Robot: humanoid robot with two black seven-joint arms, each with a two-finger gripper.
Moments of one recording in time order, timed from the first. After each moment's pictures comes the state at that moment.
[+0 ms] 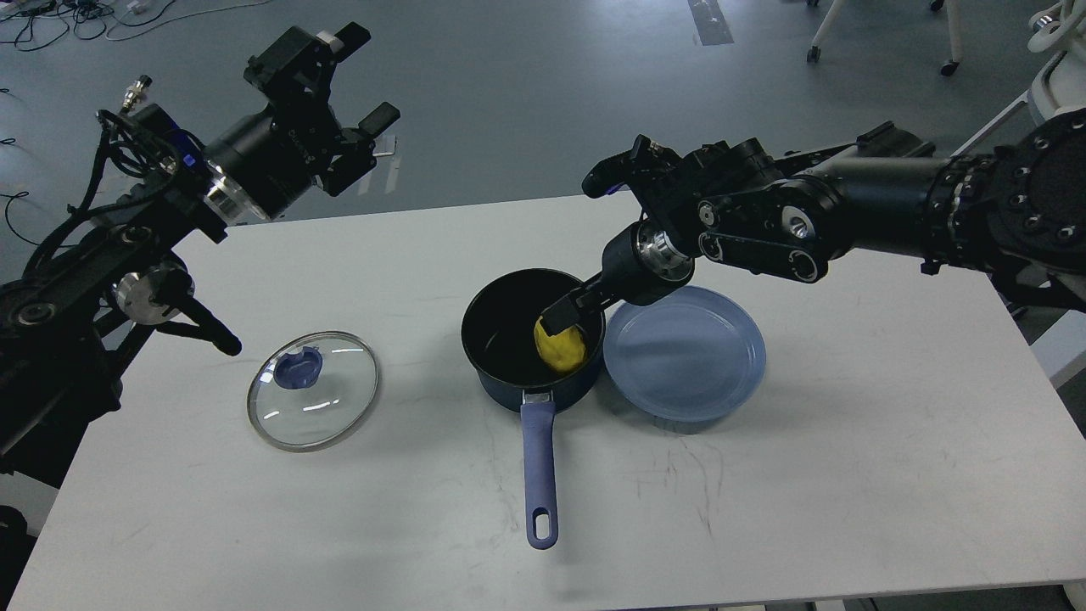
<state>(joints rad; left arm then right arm) -0.99 0.56 -0.47 -0.92 0.44 -0.48 -0.49 1.52 0.00 -0.61 0.73 -0.84 0.49 0.35</state>
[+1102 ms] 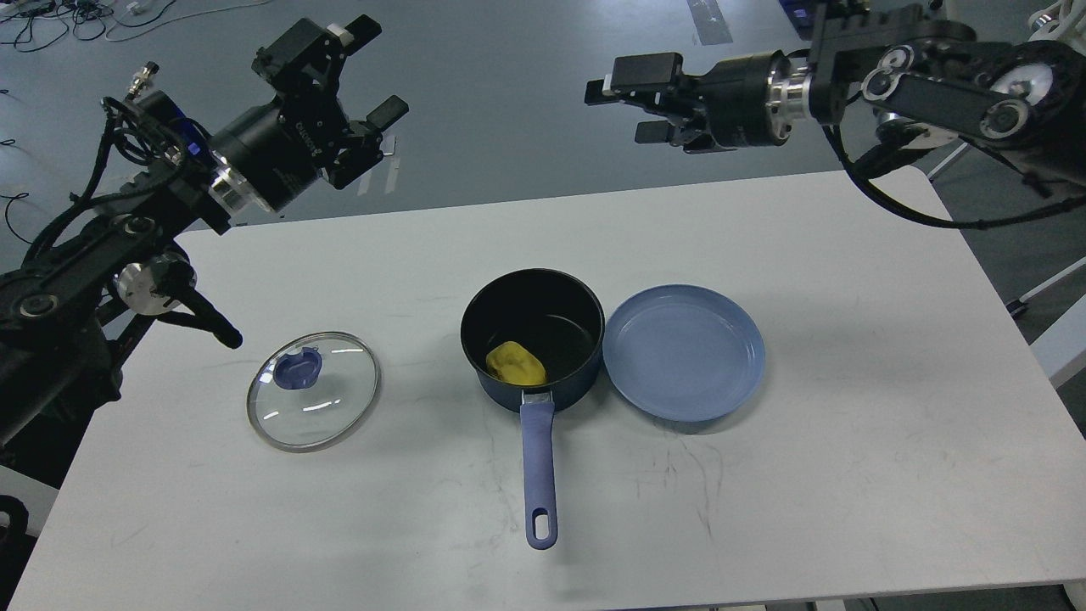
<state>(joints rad) -1.04 0.55 -0.46 -0.93 0.51 -0.49 -0.49 1.32 -0.49 -0.03 0.78 -0.42 0.49 0.34</state>
